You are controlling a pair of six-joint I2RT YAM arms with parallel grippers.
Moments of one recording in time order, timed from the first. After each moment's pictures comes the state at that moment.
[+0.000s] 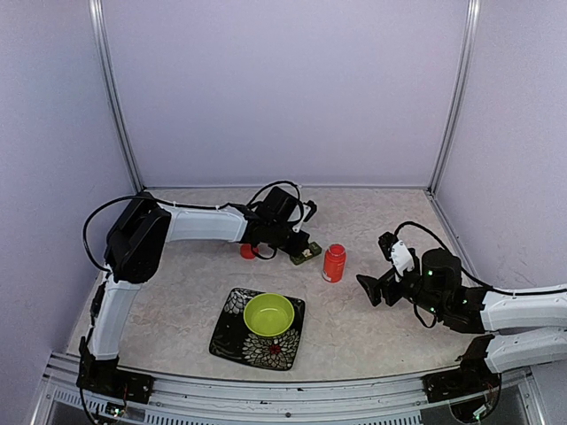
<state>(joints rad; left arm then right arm) -0.81 2.30 1.74 -0.21 0.06 -0.09 0.78 1.01 0.28 0.41 0.22 -0.07</state>
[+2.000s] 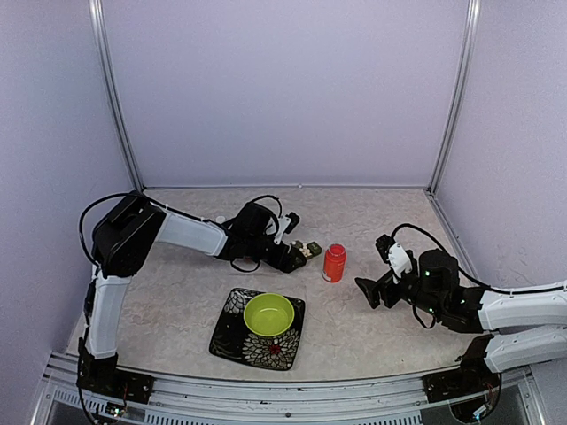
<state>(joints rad) -0.72 2.22 1.39 0.13 0.30 -0.13 0.78 1.04 0.28 0.41 0.20 -0.07</state>
